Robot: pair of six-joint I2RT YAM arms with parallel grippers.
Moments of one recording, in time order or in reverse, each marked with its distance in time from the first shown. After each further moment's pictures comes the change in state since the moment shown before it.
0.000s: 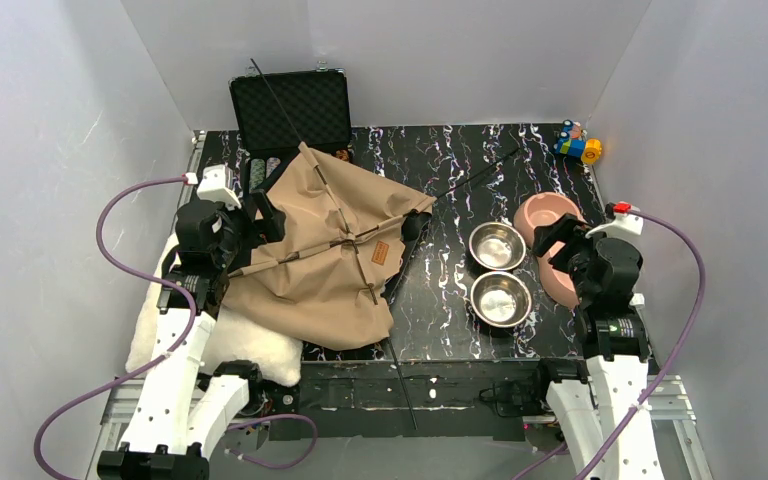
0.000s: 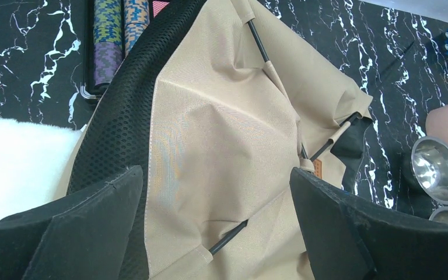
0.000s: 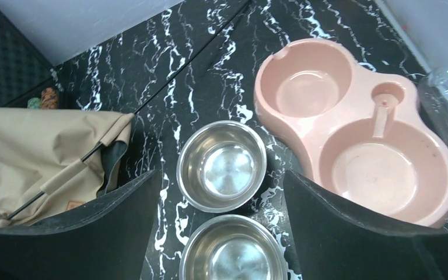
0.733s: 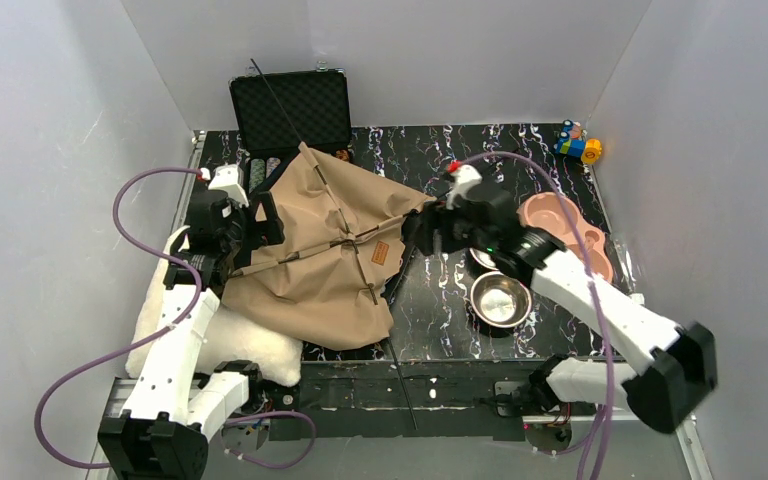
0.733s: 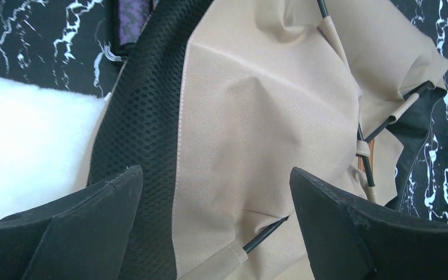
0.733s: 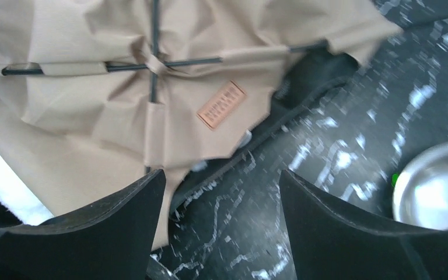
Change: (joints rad) left arm 0.000 0.111 0.042 -0.100 -0.082 0.074; right arm 0.645 0.571 0.270 0.072 -0.138 -0.034
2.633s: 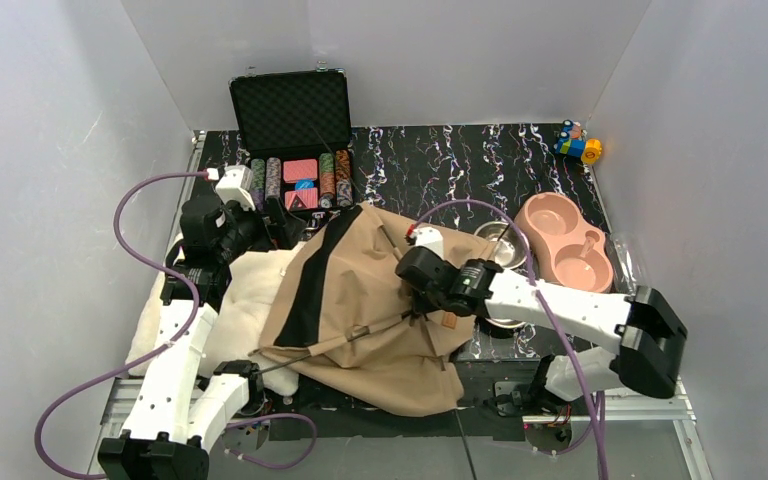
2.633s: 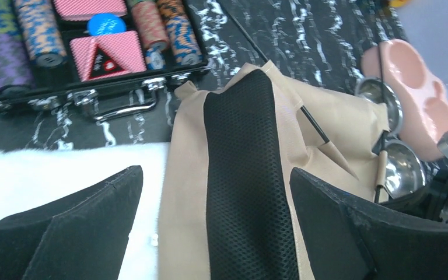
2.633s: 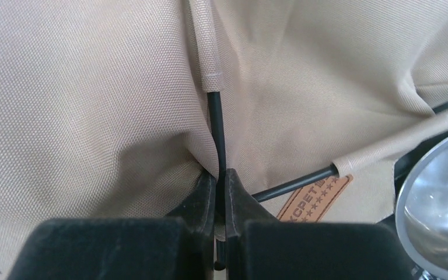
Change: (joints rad) left arm 0.001 -0.066 -0.044 0.094 0.330 -0.044; right arm 0.469 0.284 0.055 -0.280 0.431 0.339
